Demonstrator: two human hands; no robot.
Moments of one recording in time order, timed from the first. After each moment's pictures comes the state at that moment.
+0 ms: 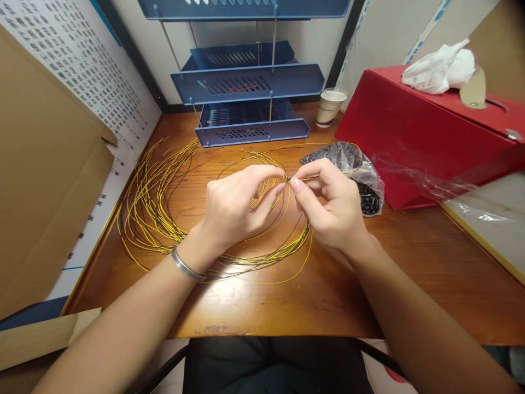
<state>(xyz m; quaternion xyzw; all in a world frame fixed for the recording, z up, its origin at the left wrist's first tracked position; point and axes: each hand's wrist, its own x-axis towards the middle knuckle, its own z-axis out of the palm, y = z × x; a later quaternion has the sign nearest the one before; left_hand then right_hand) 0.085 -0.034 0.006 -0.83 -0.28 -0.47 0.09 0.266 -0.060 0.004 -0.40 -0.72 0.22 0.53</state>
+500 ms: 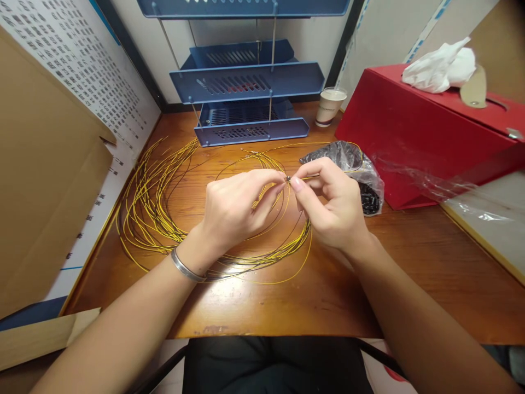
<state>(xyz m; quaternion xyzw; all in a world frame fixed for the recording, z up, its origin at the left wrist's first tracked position) 0.086 -0.035 0.005 -0.84 -0.27 -0.47 0.10 0.267 -0.060 0.003 -0.41 -0.71 0.23 0.52</state>
